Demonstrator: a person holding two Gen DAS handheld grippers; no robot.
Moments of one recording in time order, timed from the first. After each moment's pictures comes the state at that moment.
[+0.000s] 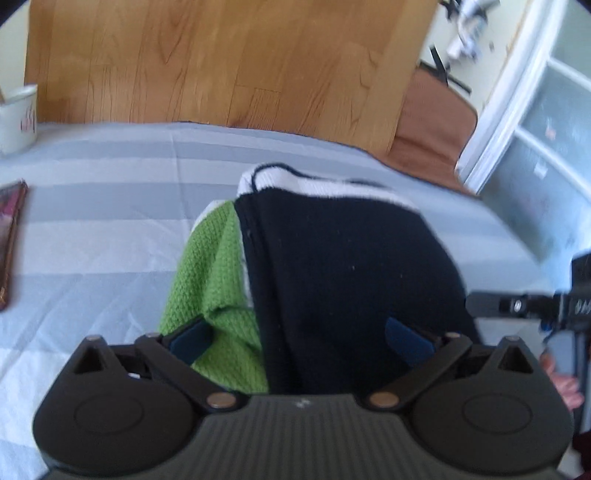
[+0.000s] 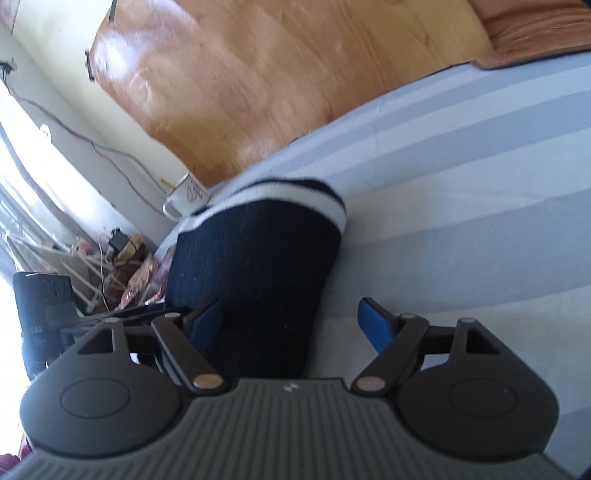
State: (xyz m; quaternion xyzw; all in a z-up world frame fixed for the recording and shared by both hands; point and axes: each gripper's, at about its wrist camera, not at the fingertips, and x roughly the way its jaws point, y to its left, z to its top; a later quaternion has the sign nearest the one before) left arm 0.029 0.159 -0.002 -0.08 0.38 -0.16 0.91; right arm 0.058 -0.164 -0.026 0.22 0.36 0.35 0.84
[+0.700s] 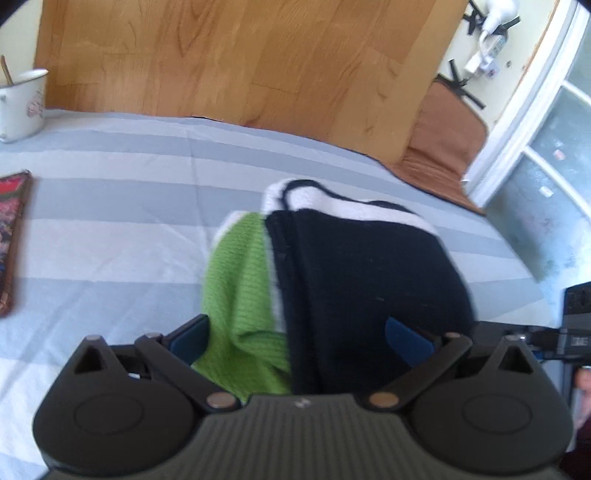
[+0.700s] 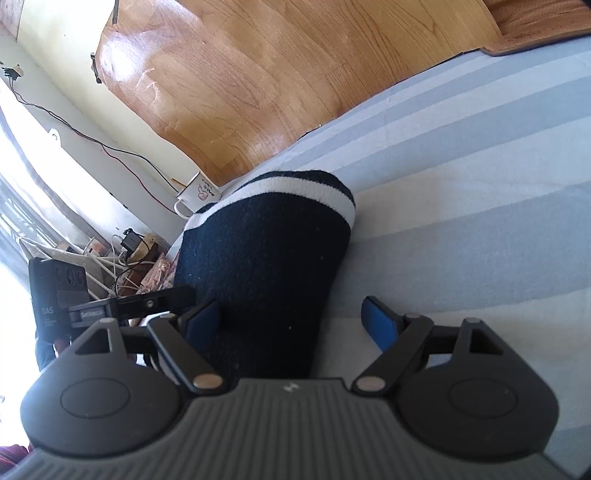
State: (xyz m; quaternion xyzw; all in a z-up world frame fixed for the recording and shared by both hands) left arm 0.046 0.182 0.004 -0.14 0.39 -0.17 0.89; right arm 0.063 -0.168 -0.033 0.24 0.36 0.37 0.82
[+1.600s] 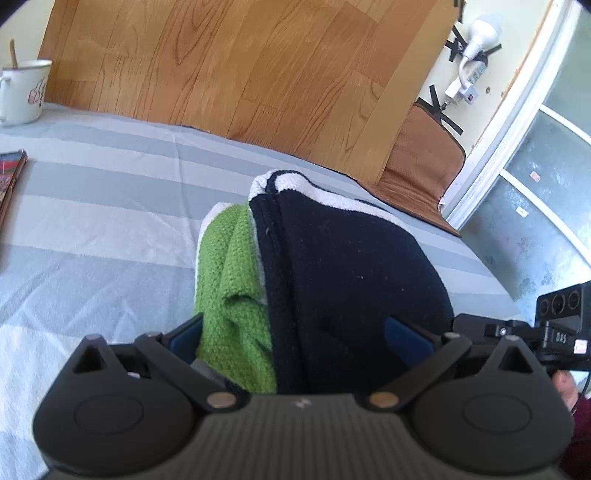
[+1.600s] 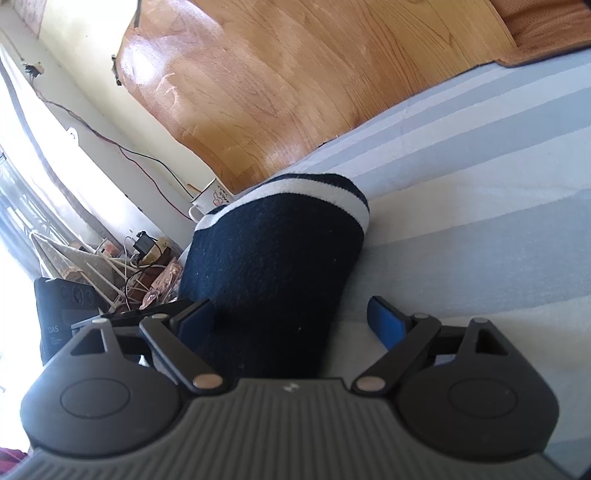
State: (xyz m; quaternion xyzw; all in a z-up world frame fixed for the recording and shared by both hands) left arm 0.020 0.181 -0.011 -0.16 0.34 -0.18 0.91; right arm 0.057 -0.164 -0.037 0.23 0.32 0.39 0.83
